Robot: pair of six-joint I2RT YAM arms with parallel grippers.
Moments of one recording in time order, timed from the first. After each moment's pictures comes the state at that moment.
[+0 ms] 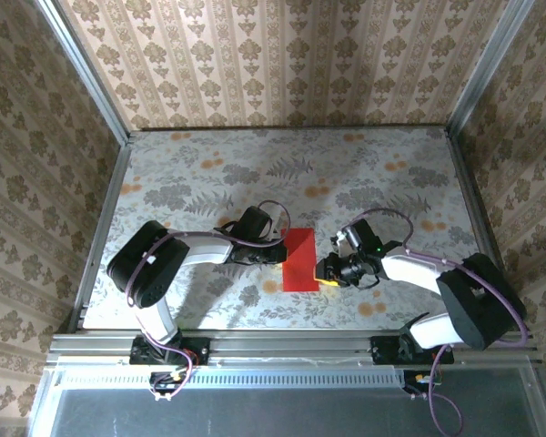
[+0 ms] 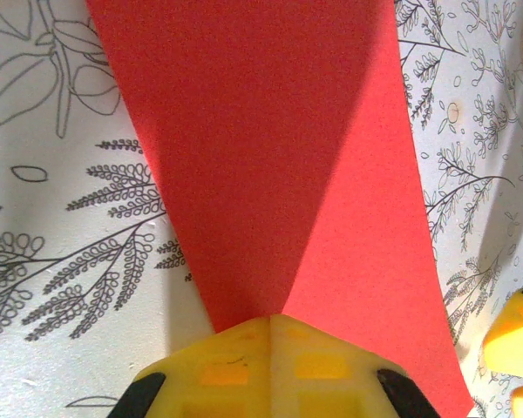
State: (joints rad) left arm -0.75 1.75 0.79 0.02 0.41 -0.59; right arm 0.48 1.41 0.53 -0.22 -0.57 0.71
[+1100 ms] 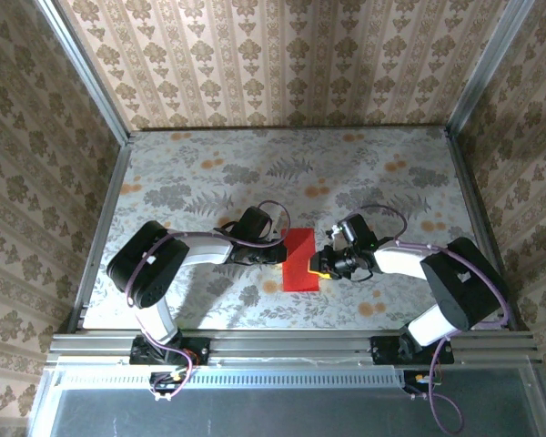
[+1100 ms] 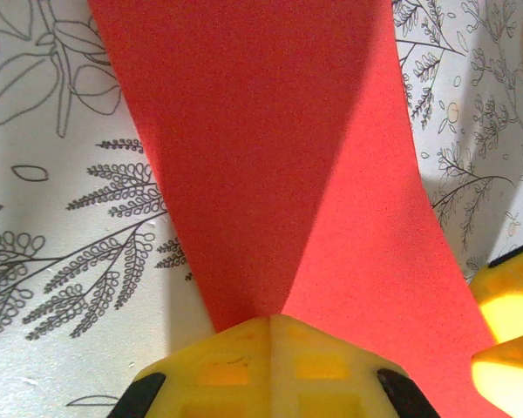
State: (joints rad) left arm -0.75 1.75 0.79 0.02 0.41 -0.59; right arm 0.45 1.53 0.57 -0.06 -0.62 0.76
